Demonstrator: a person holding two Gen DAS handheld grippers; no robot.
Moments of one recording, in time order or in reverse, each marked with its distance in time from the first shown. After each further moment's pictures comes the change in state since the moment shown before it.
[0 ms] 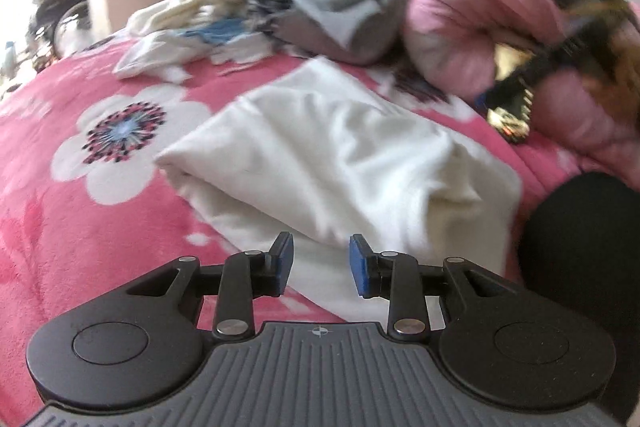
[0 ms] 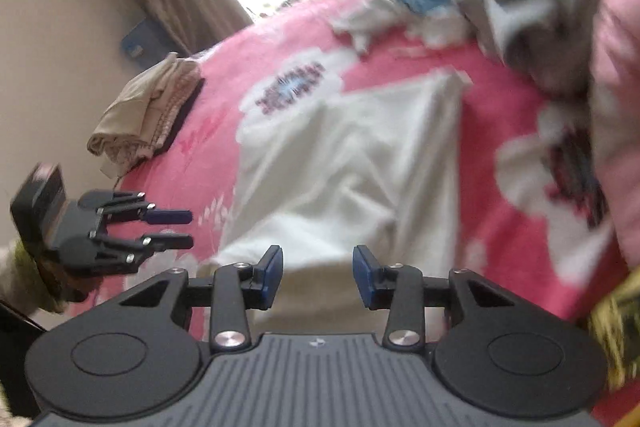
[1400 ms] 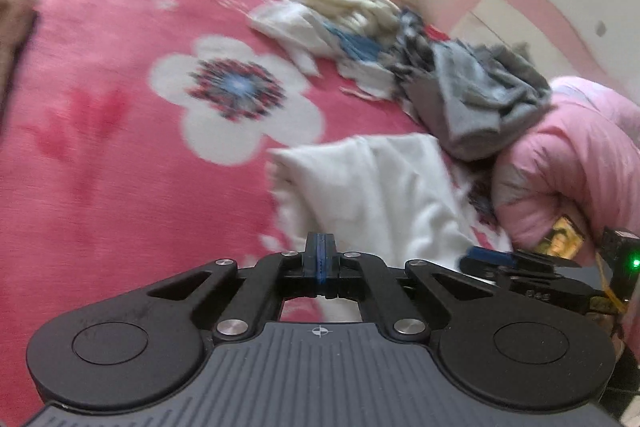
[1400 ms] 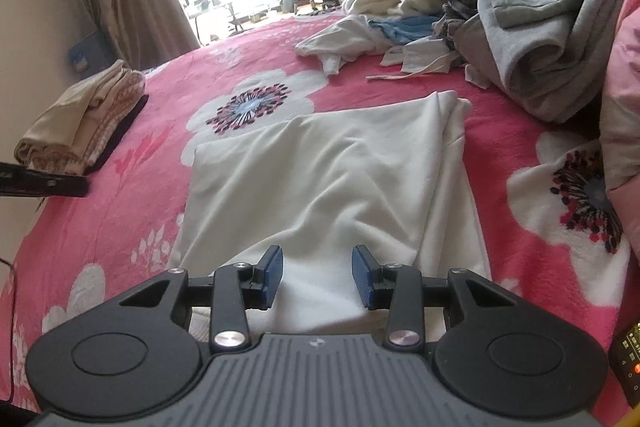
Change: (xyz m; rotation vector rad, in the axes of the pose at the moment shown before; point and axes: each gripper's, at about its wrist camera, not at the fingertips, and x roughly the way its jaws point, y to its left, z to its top) left arm -0.049 0.083 0.013 -0.559 -0.041 0.094; right arm 0.069 0.036 -0.019 0.002 -0.126 -0.221
